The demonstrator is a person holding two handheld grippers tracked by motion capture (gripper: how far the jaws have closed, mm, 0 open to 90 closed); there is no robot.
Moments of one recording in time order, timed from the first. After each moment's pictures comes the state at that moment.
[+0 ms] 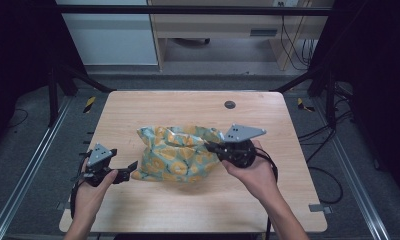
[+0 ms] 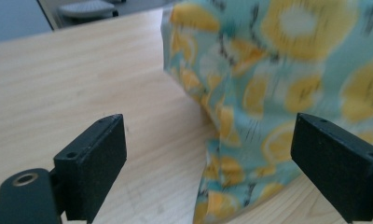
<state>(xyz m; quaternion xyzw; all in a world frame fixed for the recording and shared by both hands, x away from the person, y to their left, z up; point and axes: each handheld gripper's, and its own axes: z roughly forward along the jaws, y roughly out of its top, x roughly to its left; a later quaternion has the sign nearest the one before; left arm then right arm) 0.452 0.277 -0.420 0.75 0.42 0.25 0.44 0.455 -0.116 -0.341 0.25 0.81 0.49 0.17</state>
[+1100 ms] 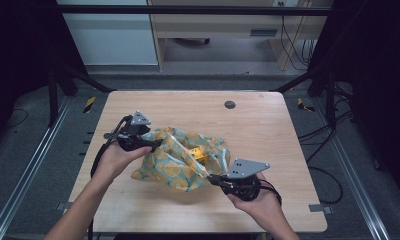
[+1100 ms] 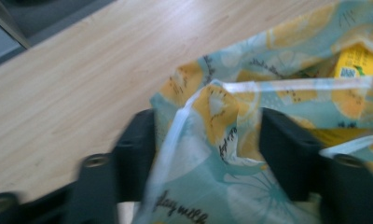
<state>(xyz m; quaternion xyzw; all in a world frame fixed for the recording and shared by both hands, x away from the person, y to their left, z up) 0.525 0.199 -0.369 0.85 0.35 0.19 0.34 0.407 -0.130 -0.395 0.22 0.83 0.49 0.13</state>
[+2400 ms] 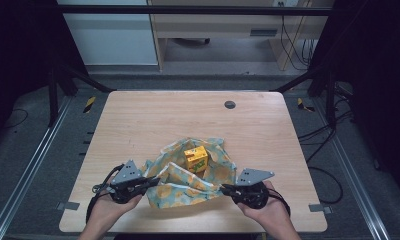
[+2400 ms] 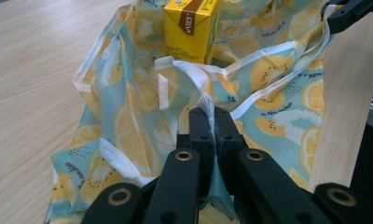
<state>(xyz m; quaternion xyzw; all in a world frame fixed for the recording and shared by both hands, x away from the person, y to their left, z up) 0.415 0.215 -0.428 0.84 0.28 0.13 0.45 0.402 -0.156 -0.434 0.28 0.85 0.43 0.12</state>
